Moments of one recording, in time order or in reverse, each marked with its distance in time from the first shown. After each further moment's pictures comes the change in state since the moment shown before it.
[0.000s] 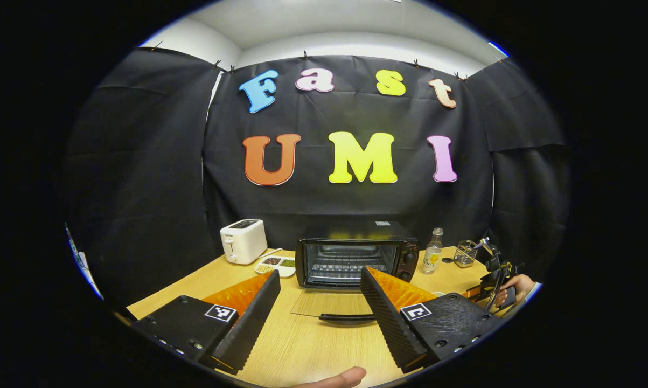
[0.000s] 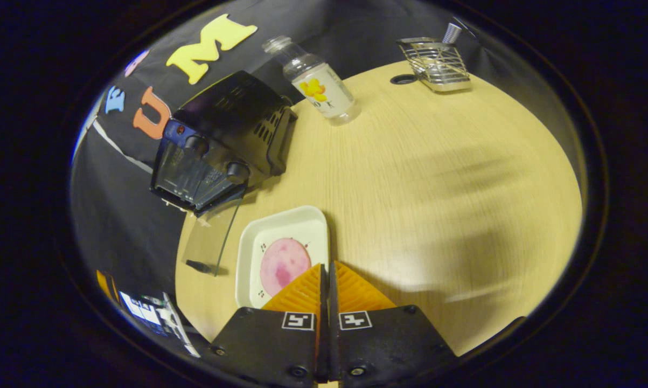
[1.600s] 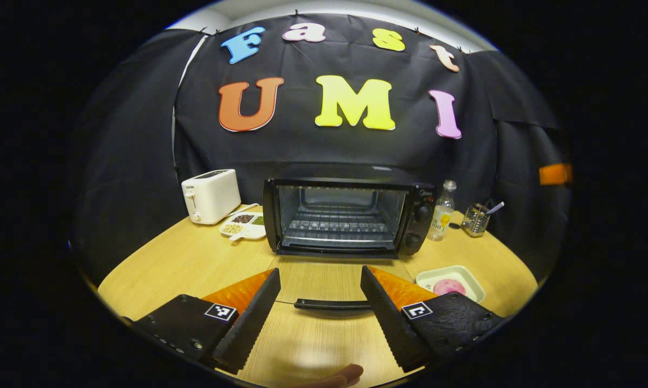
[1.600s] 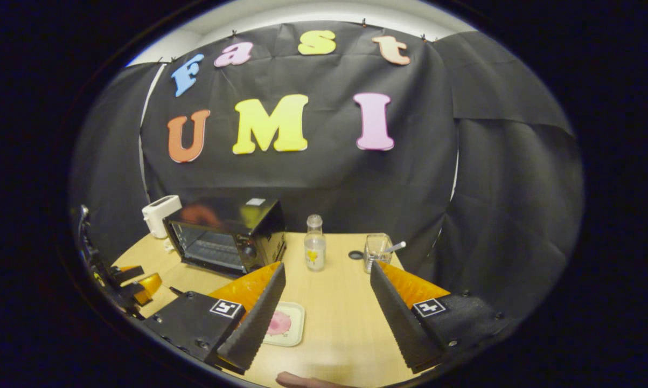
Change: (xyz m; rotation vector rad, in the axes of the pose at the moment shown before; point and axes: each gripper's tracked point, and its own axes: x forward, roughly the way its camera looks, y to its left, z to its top) left arm 0.107 -0.036 -0.104 -0.047 0.200 -0.090; right arm -0.225 0.095 0.080 -0.475 -0.617 -0.361
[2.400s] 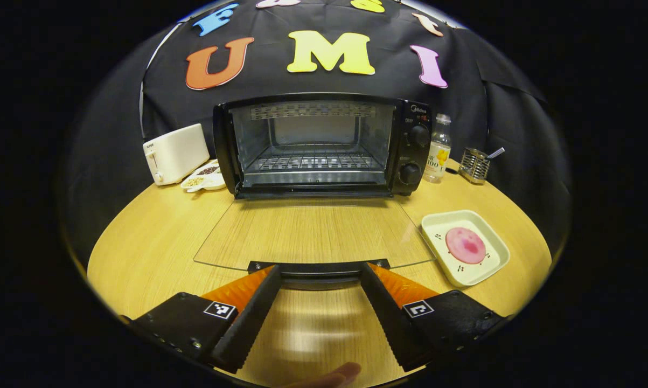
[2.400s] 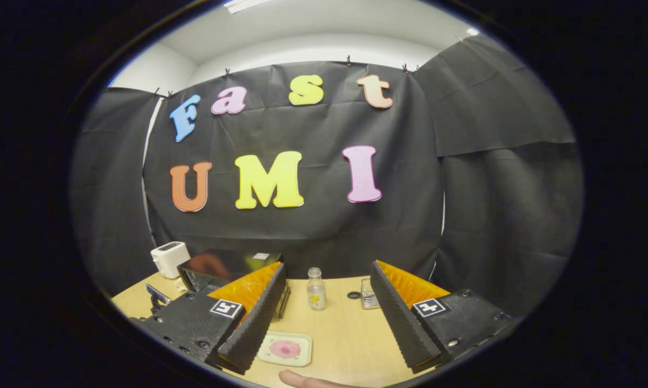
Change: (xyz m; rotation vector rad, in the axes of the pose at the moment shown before) left arm 0.065 -0.030 -0.129 0.110 0.240 -0.058; right arm -0.096 -0.005 0.097 0.045 -0.316 -0.018
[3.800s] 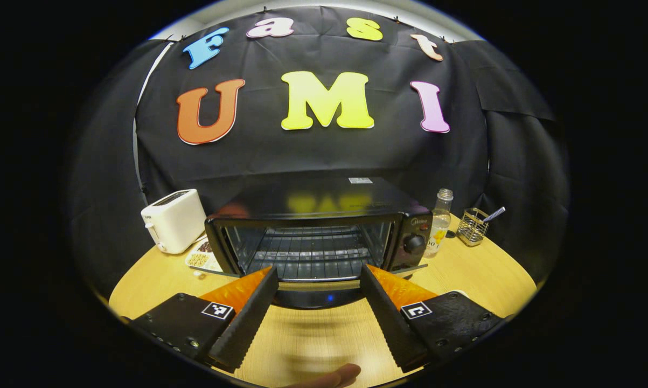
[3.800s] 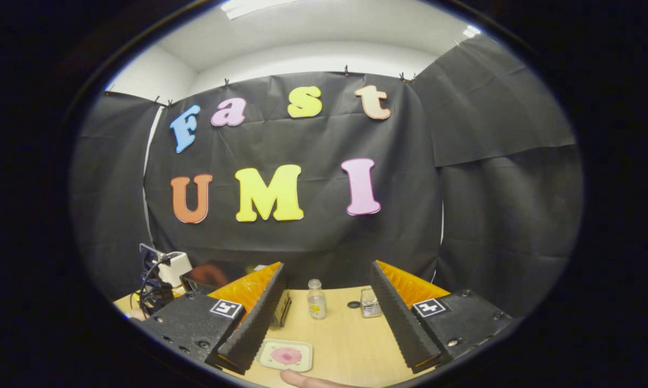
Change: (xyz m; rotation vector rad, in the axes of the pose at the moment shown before) left arm -0.002 0.003 0.161 0.002 -0.186 0.004; right arm -0.006 -0.003 0.022 0.015 -0.069 0.002
